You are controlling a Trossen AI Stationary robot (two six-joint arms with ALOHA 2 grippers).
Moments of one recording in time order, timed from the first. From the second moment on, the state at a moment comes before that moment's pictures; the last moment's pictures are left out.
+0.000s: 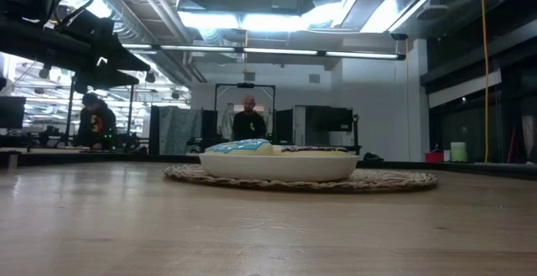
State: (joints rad) left arm 0.43 0.02 0.07 -0.14 -0.32 -0.33; right arm 0.87 1.67 0.99 -0.87 -0.03 1.65
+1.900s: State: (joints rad) left arm 0.43 0.02 0.07 -0.14 -0.32 -0.33; right arm 0.96 1.51 0.76 -0.58 0.06 1.79
